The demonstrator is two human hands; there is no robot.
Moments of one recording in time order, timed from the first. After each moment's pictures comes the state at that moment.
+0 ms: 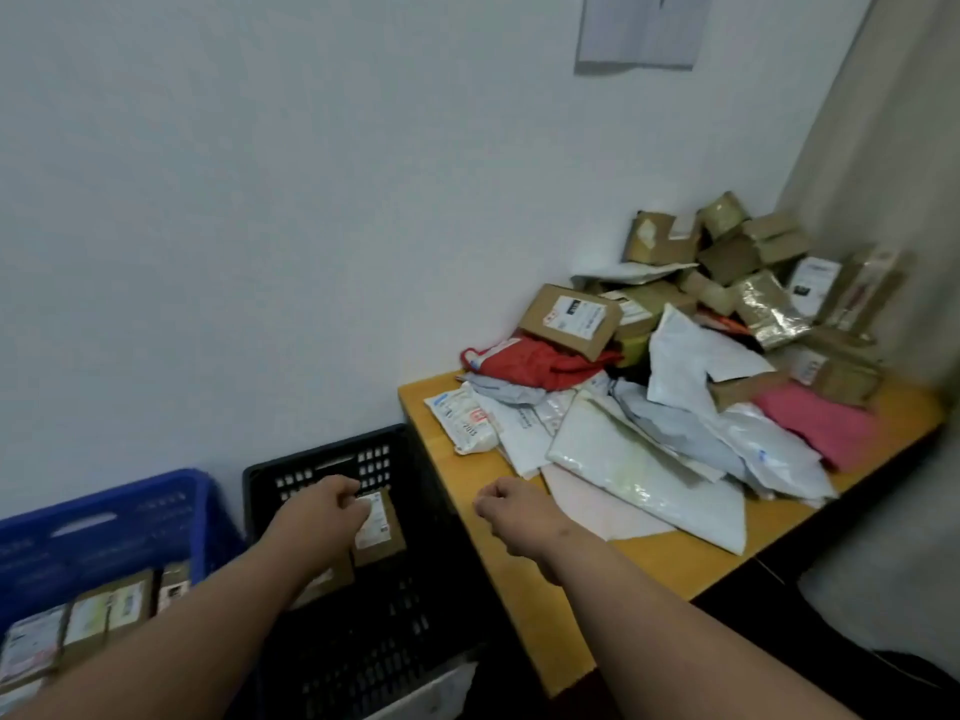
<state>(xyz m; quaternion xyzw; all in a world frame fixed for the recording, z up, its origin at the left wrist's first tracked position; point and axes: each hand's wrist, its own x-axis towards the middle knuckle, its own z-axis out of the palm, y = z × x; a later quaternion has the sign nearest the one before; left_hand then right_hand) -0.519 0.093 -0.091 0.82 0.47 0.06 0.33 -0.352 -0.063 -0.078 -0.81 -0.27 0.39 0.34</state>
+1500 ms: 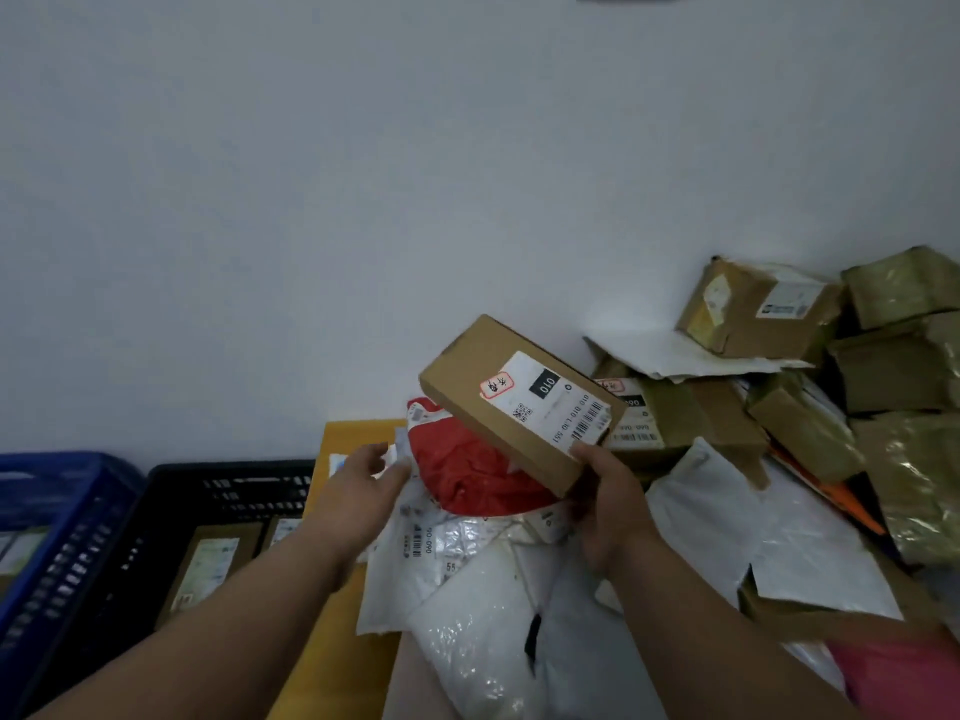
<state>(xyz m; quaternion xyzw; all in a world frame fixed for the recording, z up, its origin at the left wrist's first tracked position) -0.147 0.089 -0.087 0.59 0.59 0.22 0.50 0.077 0.007 -0.113 -0.57 -0.05 0.50 0.65</state>
